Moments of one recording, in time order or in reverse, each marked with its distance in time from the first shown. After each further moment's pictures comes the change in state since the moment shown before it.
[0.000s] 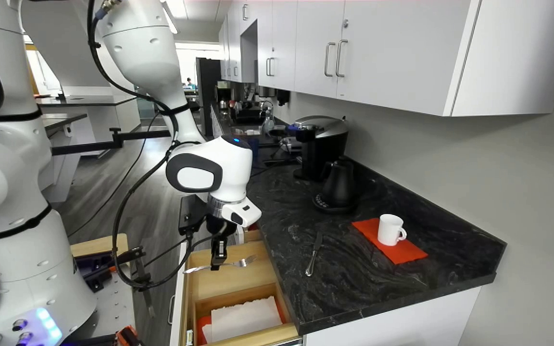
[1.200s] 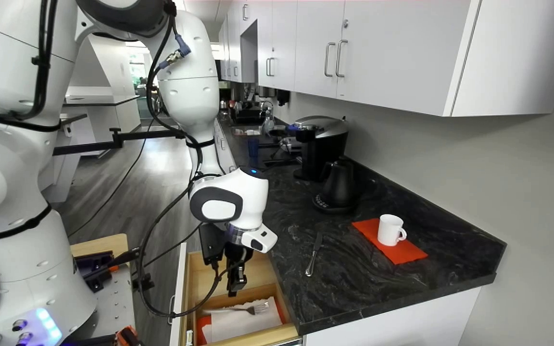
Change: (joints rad) arm -0.007 0.322 -0.028 0.177 -0.096 0.143 -0.021
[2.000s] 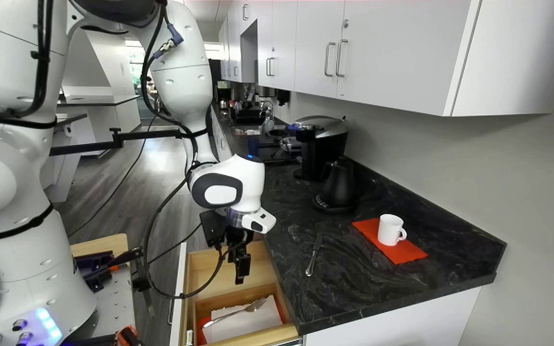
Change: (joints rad) arm 0.084 -0.067 -0.003 -0.001 -0.037 -0.020 0.079
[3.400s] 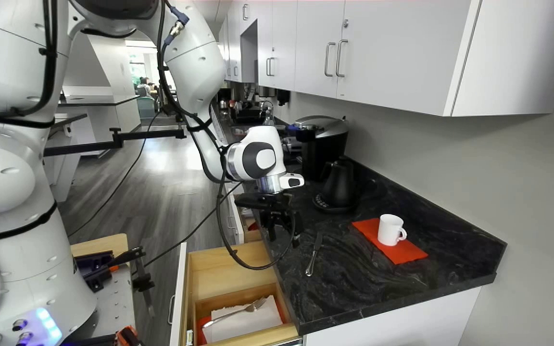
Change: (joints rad) arm 0.160 0.018 -0.179 0.272 -0.599 -0.065 0.139
